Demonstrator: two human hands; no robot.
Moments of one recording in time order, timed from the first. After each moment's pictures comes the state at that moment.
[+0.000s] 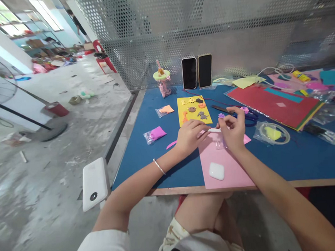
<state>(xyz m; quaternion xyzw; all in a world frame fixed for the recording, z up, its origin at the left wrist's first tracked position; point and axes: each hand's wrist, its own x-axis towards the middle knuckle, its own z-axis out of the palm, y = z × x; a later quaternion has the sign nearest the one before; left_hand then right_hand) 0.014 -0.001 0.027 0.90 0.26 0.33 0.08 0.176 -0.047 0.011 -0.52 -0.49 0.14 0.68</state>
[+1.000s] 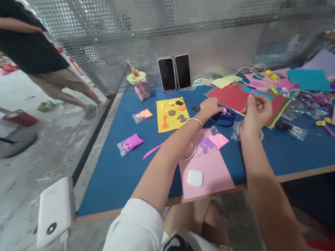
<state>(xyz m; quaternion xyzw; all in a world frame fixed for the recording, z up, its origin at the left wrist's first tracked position) 0.239 0.094 0.026 0.92 0.34 0.11 0.18 0.317 -0.020 0.014 -0.53 -0.28 -0.10 0.79</state>
